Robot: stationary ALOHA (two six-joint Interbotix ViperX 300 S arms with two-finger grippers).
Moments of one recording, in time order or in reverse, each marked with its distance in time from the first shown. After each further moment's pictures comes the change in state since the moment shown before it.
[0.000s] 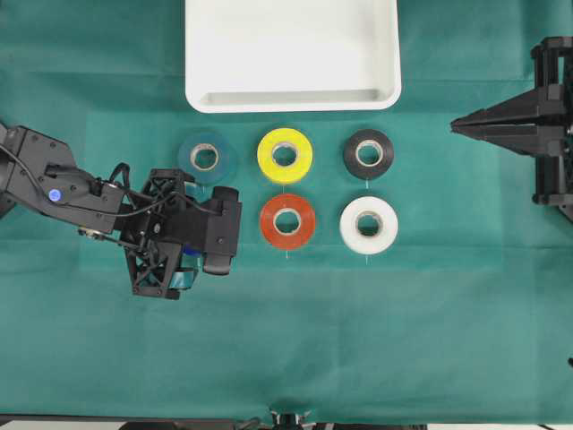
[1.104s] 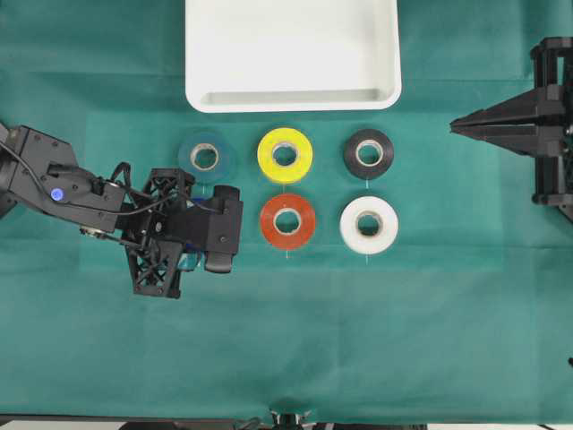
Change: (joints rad) left arm 0.005 0.005 0.002 0.000 -0.012 0.000; right arm 0.000 0.003 0.000 0.000 0.005 -0.002
